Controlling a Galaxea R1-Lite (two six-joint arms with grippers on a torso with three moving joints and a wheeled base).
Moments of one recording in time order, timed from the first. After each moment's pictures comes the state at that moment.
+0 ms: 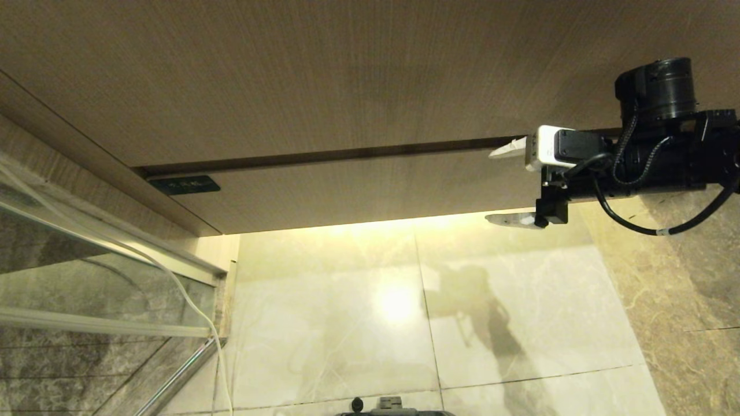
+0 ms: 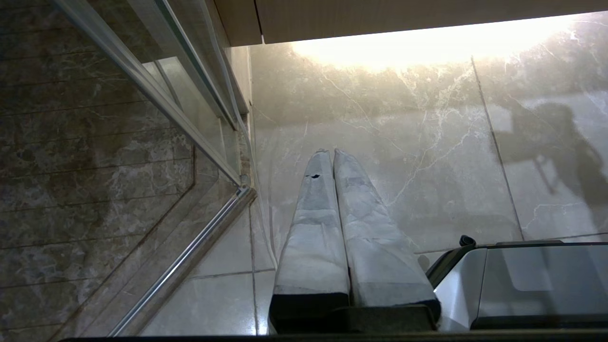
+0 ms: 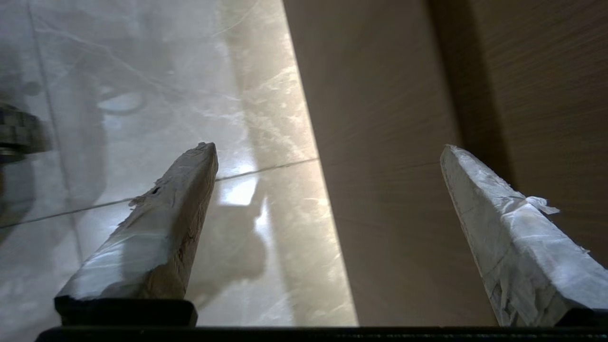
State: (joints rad) left arm 0.00 0.00 0.00 0.00 0.00 0.00; right arm 0.25 1.73 -1.41 0.10 0.53 -1.22
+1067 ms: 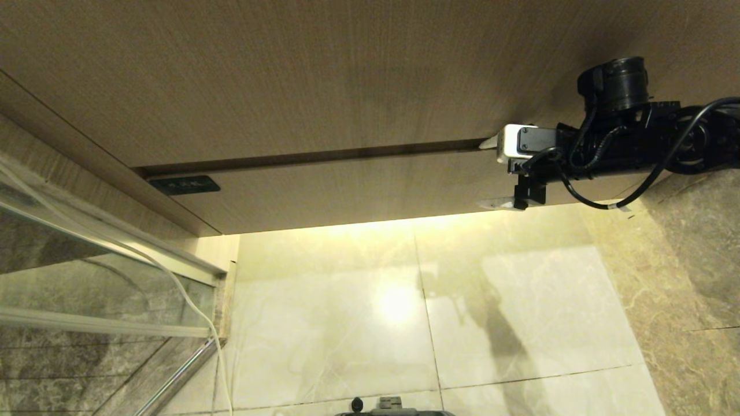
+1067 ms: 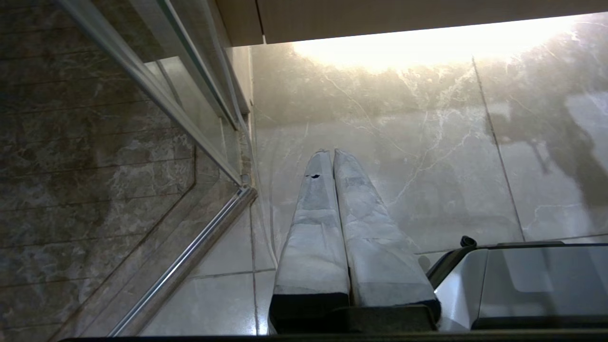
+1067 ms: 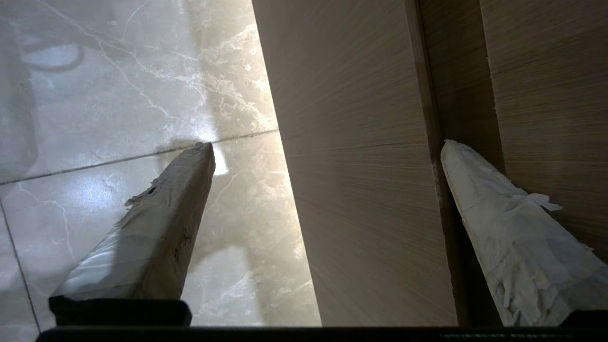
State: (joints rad) left arm 0.00 0.00 0.00 0.00 0.00 0.00; right arm 0.21 1.91 -1.63 0.14 0.43 -1.27
